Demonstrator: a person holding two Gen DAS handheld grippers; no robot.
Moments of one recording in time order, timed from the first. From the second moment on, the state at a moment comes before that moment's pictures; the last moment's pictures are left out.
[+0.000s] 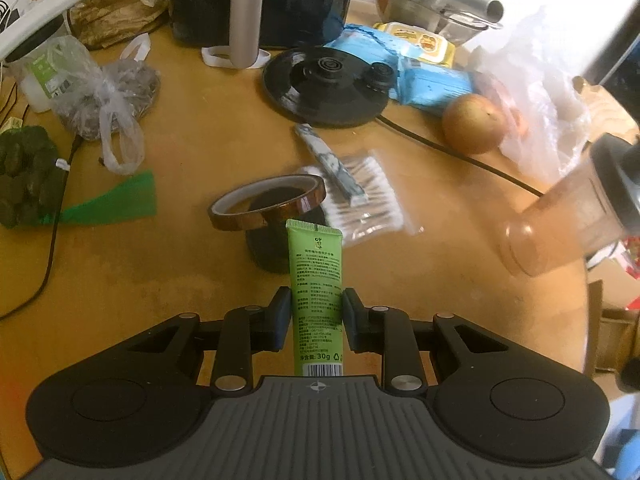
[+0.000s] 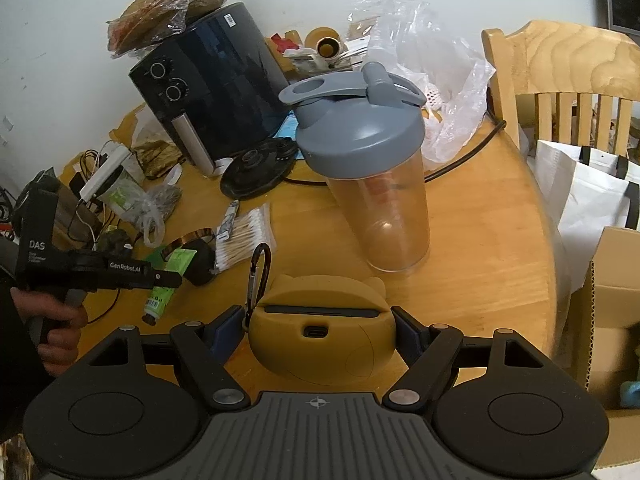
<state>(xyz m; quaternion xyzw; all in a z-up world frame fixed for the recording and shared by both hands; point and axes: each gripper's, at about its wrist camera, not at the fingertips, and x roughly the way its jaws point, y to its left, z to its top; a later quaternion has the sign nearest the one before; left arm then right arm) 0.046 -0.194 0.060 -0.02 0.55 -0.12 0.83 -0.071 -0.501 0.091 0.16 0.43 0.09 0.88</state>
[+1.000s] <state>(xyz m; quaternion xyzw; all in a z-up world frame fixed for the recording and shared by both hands) -0.009 -0.126 0.137 0.02 0.47 -0.13 0.87 -0.086 -0.458 0.127 0.14 0.41 0.10 0.90</state>
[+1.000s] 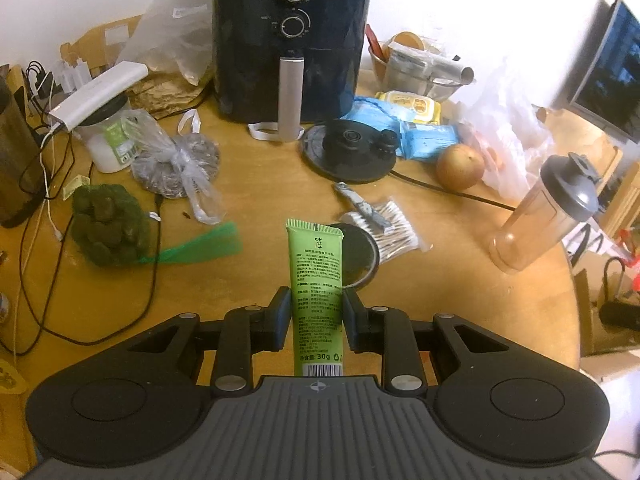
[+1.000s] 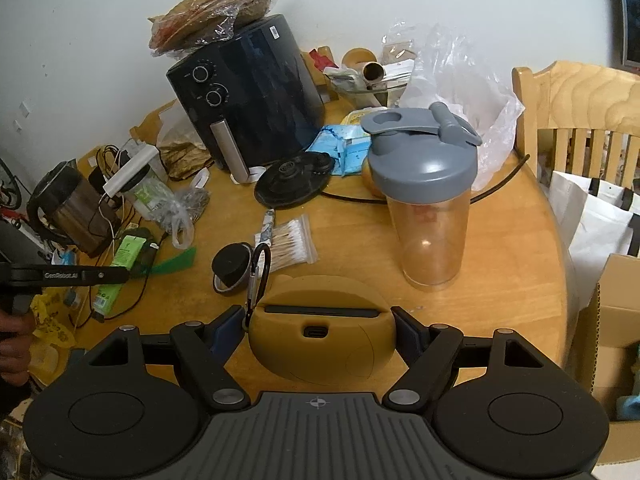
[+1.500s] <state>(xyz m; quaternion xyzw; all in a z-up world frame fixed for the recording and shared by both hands) -0.050 -0.096 0.138 0.00 0.48 -0.18 0.86 -0.110 -0.416 0.134 0.13 0.42 0.09 0.90</state>
